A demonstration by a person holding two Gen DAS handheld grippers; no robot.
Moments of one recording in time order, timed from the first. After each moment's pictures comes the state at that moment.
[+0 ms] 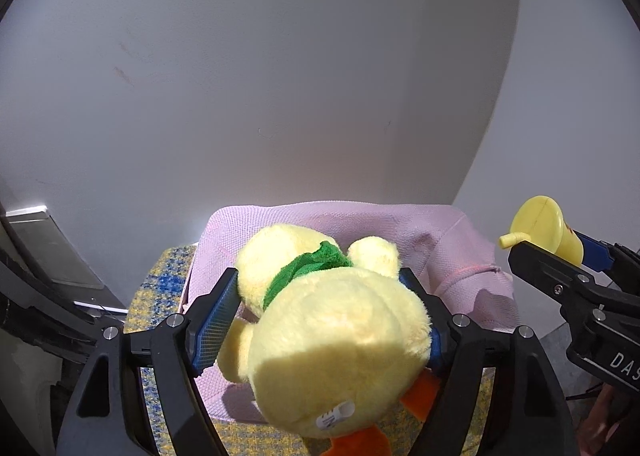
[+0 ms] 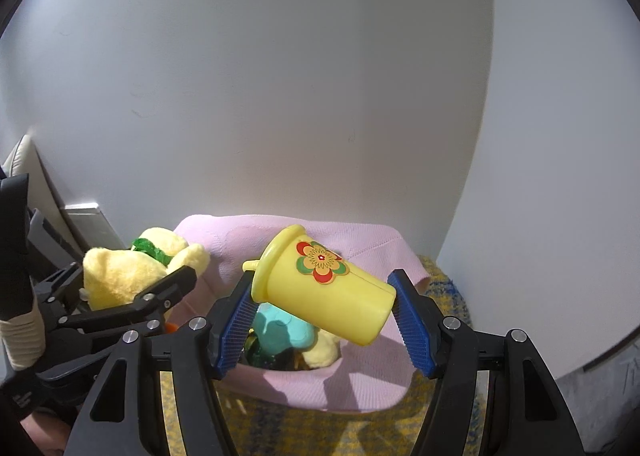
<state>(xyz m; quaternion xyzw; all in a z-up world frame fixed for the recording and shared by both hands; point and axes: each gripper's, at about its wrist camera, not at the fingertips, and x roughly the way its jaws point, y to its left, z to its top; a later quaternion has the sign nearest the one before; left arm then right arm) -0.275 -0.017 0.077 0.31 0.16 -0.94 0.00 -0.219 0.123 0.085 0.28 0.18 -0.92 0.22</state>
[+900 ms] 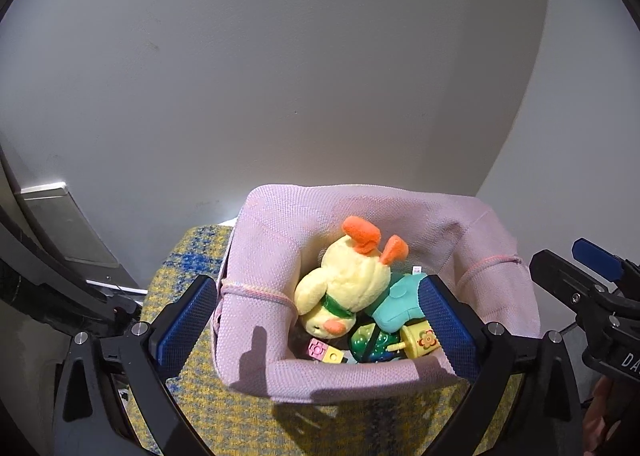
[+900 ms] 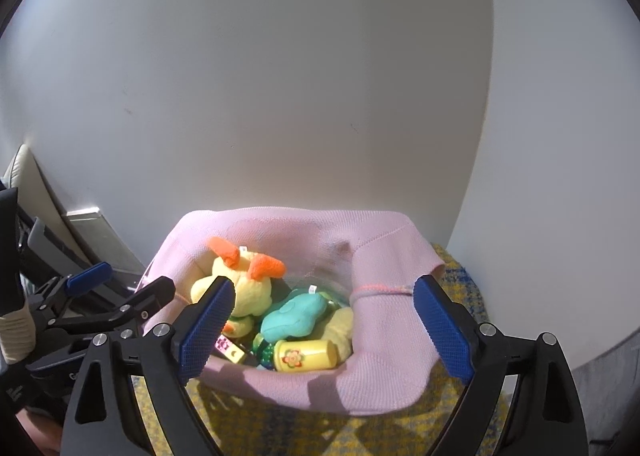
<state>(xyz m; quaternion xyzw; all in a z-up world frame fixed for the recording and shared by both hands) -0.252 -0.035 0.064 0.33 0.18 -0.93 0.03 -0.219 0.125 0.078 0.29 0.16 -0.92 0.22</state>
